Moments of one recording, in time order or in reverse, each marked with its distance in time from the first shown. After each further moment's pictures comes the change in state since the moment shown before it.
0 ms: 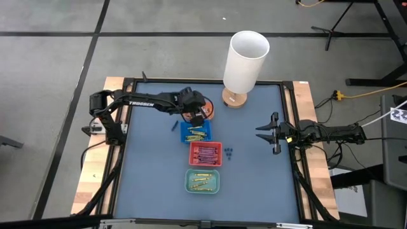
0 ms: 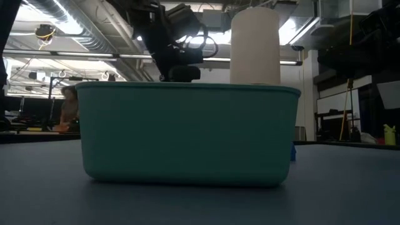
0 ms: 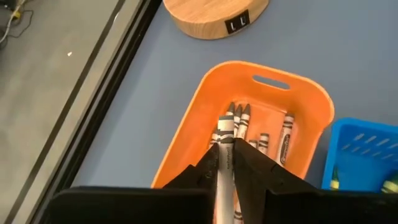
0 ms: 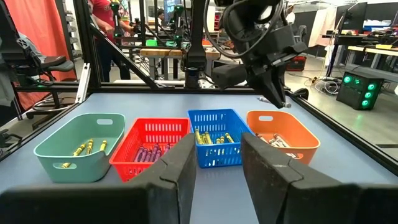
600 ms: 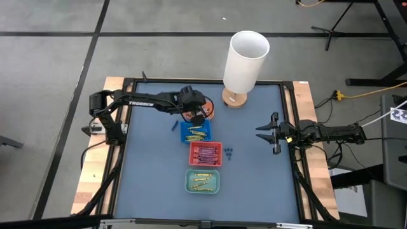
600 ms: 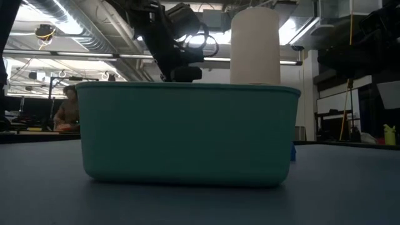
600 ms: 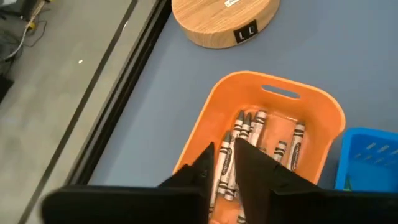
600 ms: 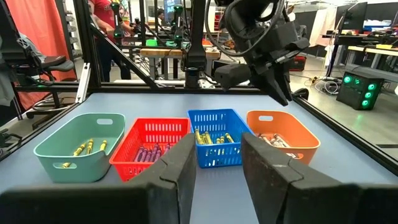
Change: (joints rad) left arm 0.001 -0.007 -0.003 0.036 -0.030 0.029; right arm 0.000 0.000 0.000 0.000 0.000 0.000
